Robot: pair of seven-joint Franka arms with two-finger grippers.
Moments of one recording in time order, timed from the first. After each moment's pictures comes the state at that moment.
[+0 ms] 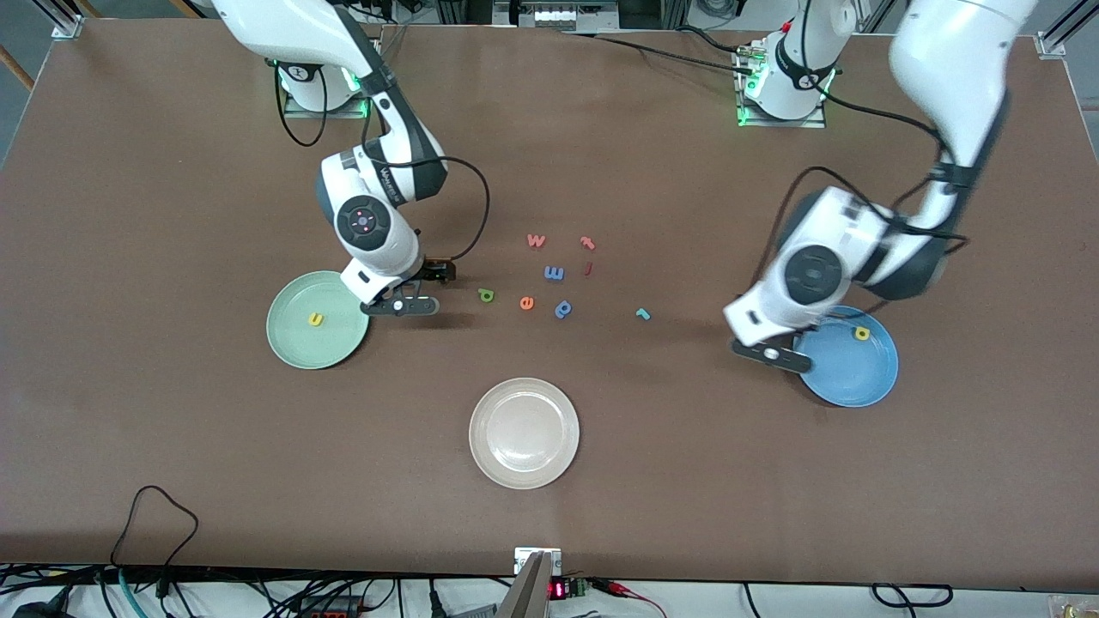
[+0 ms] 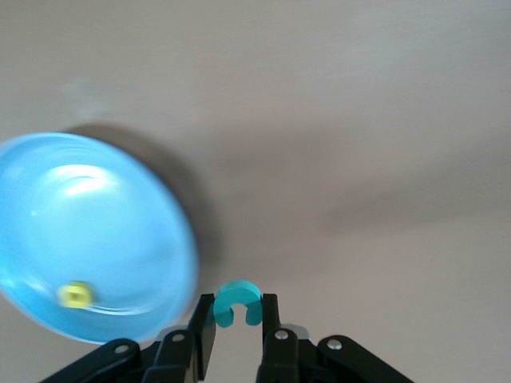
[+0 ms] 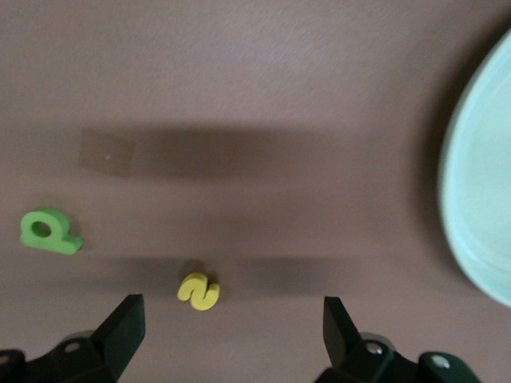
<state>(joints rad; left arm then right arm) 0.21 0.51 -0.47 -1.80 0.42 2.02 -0.13 0.67 0.46 -0.16 -2.00 0.13 2.29 0.41</state>
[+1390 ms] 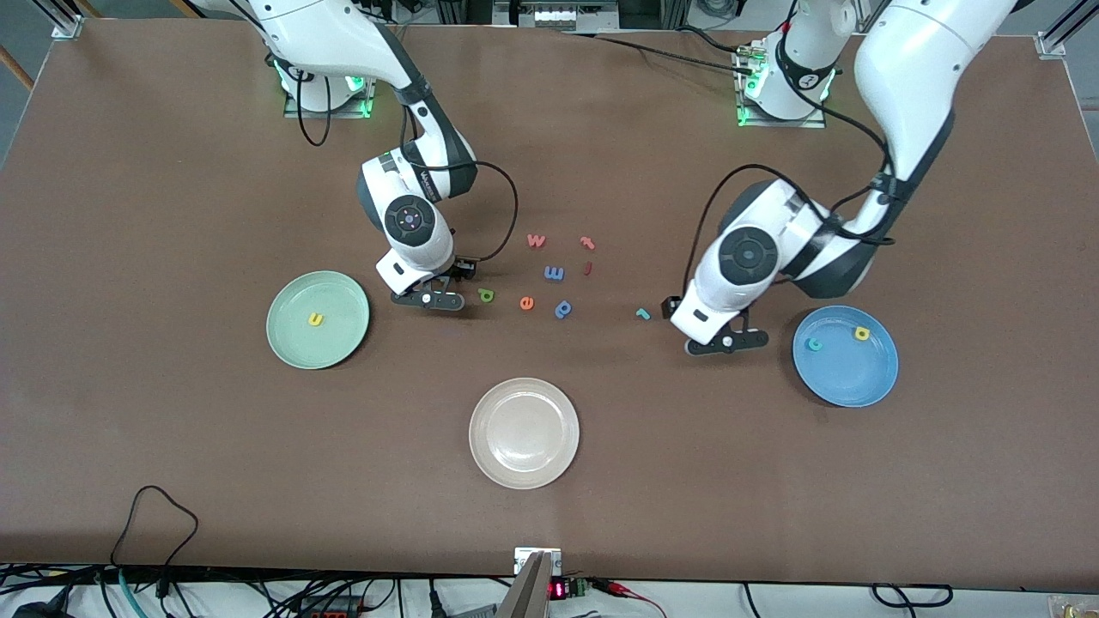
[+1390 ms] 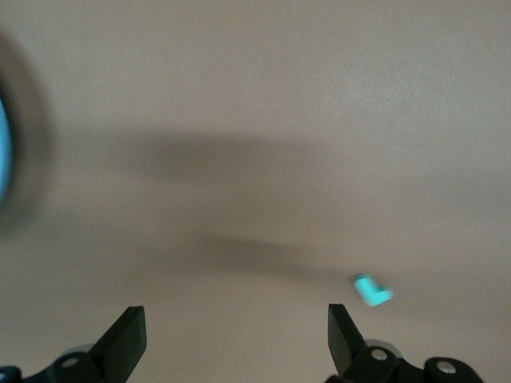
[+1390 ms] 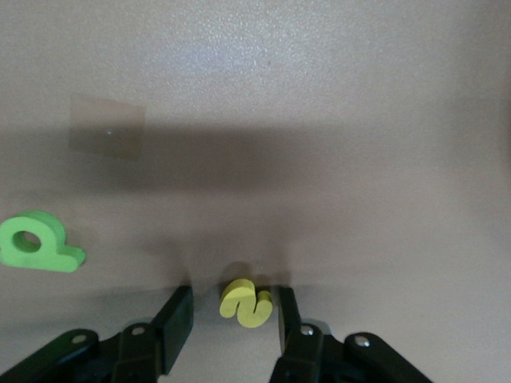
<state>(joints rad) 0.12 0.61 -0.64 -1.79 0.41 2.10 -0.97 0.74 0.55 -0.16 -2.00 0.14 2.37 0.55</state>
